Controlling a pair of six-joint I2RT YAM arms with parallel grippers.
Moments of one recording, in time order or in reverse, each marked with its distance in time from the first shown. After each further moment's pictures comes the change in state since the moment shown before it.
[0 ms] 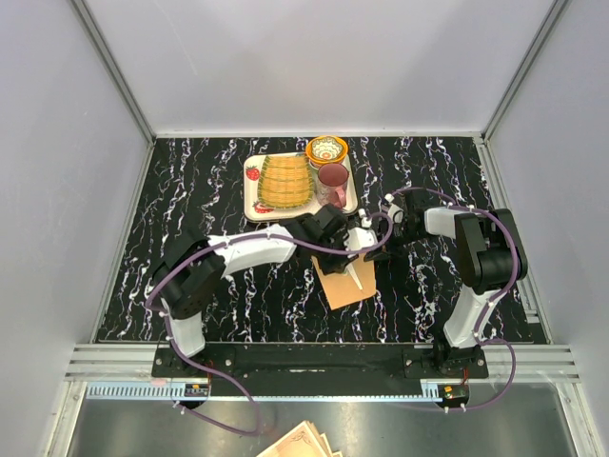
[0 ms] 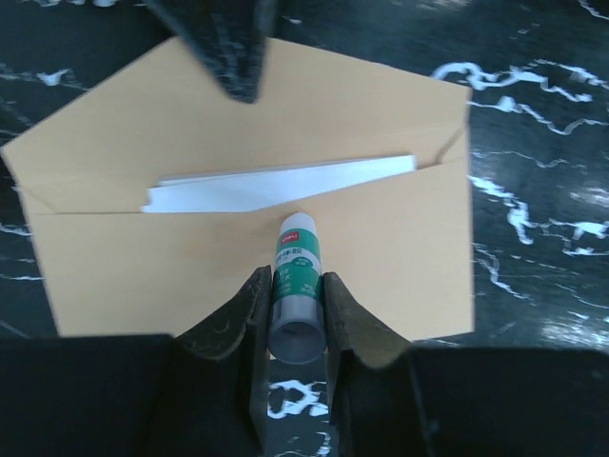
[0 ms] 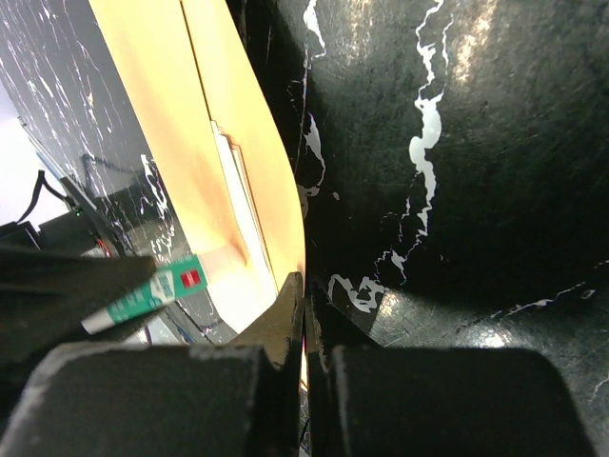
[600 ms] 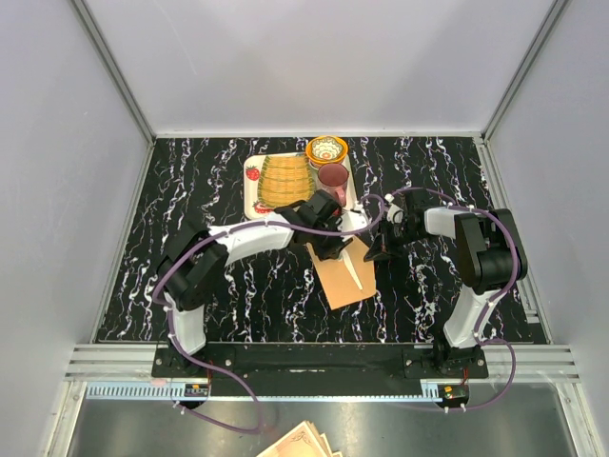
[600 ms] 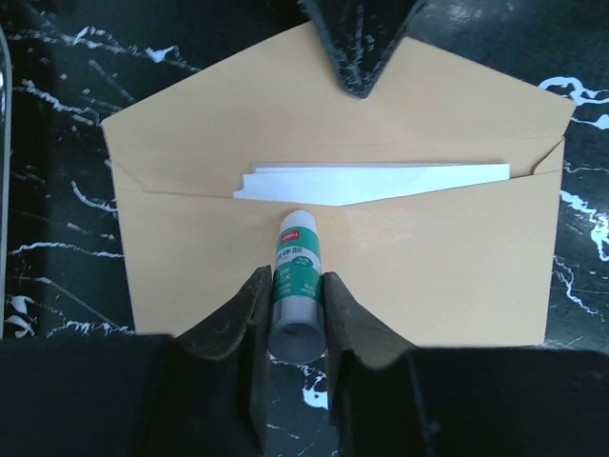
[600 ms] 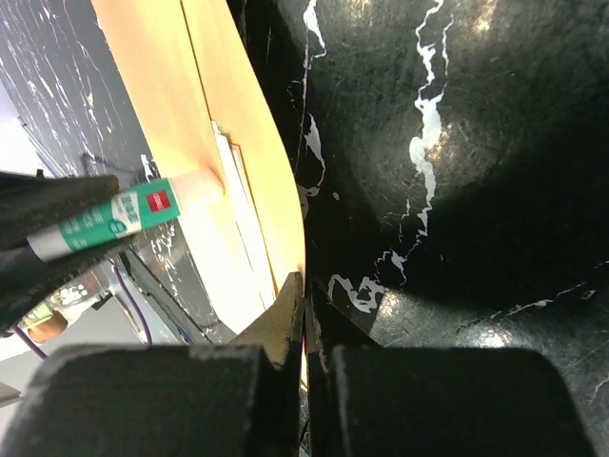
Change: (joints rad) left arm 0.080 0.042 0.056 -0.023 0.012 -0.001; right arm 0.000 0.000 0.000 0.000 0.000 0.000
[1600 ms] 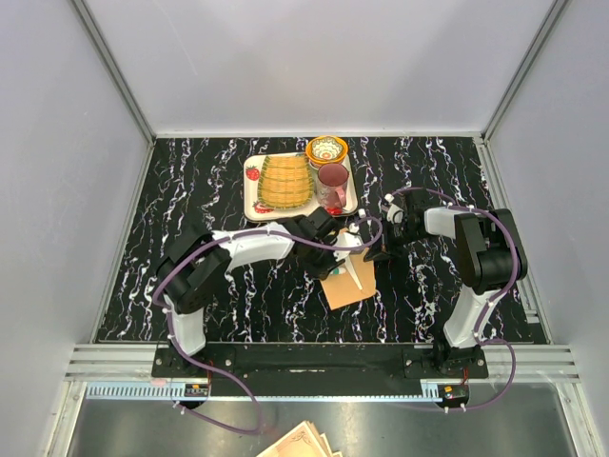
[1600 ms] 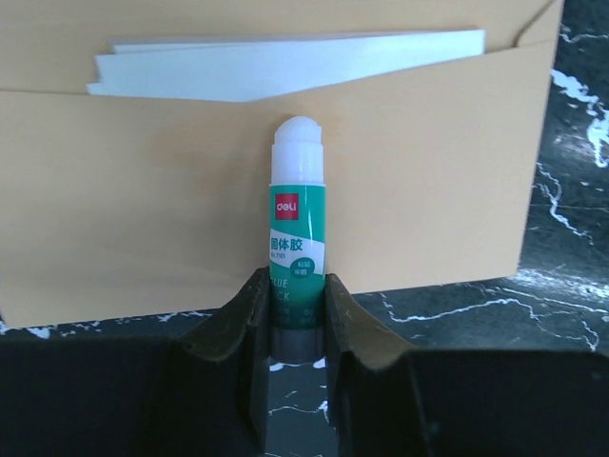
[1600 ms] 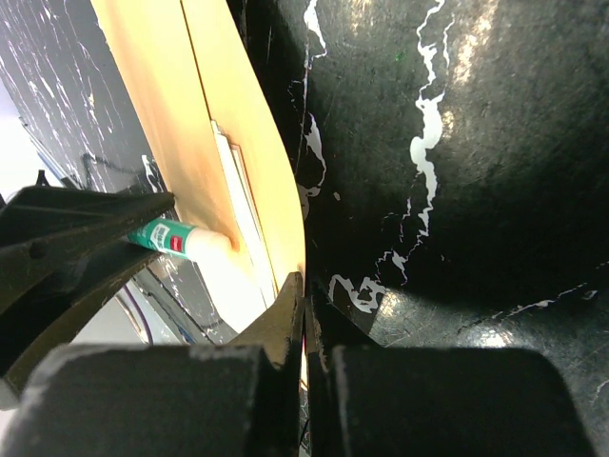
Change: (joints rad) left arm -0.043 -0.014 -0.095 -0.082 -0.028 0.012; right arm 0.000 0.000 0.000 0.000 0.000 0.002
